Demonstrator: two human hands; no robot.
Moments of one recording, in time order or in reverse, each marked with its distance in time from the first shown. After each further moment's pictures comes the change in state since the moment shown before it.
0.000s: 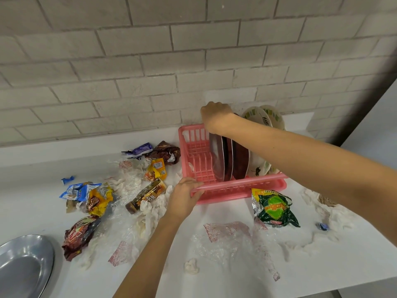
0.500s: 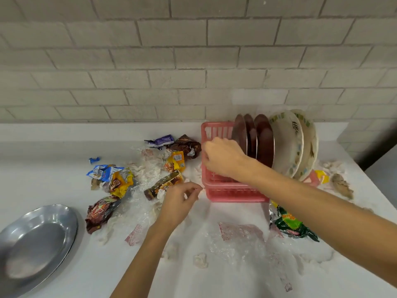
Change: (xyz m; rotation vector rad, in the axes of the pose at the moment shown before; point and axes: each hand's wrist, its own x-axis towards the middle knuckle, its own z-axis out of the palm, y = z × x) left_hand -0.049 0.002 -0.047 -0.188 0.143 -0.056; right_hand -0.079 -0.056 0.028 0.250 0.107 -0.277
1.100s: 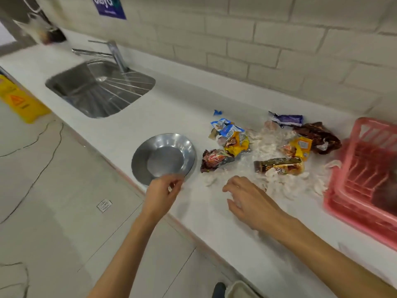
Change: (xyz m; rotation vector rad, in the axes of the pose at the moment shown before) left_hand -0.208 -0.110 -0.178 0.402 0.476 -0.518; right_hand -0.027 -0.184 0.126 0.389 -0.221 -0.664
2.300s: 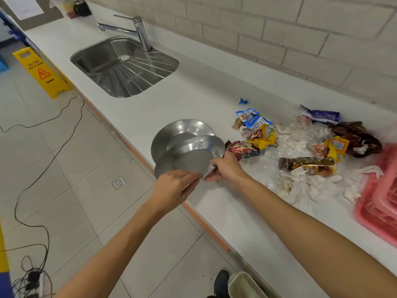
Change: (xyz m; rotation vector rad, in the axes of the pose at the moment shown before) left_hand -0.017 -0.033 -0.021 0.257 0.008 0.463; right_hand 0.131 -0.055 0.040 1.284 -0.097 0.654
